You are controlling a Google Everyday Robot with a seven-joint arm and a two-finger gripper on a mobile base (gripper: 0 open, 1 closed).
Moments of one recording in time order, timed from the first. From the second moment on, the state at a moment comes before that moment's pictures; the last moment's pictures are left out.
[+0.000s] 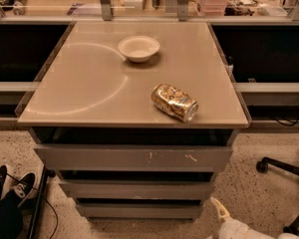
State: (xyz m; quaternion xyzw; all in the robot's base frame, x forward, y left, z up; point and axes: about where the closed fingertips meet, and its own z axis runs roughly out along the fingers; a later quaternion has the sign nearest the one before) arm 0.359 -0.162 0.487 -0.37 0.76 0.26 0.47
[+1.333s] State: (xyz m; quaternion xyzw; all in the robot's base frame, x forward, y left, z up) arm 0.469 -0.063 0.475 -0.47 0.68 0.31 0.46
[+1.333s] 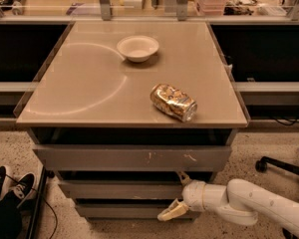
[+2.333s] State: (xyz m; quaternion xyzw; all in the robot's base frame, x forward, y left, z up) arm 0.464 -0.072 0.438 -0.52 0.73 0.23 0.37
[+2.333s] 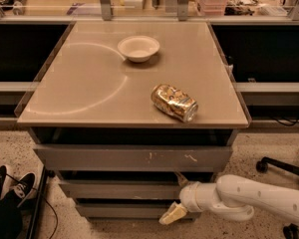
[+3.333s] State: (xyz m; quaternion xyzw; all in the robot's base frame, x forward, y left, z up) arm 0.475 -0.085 0.436 -0.54 0.74 0.18 0.34
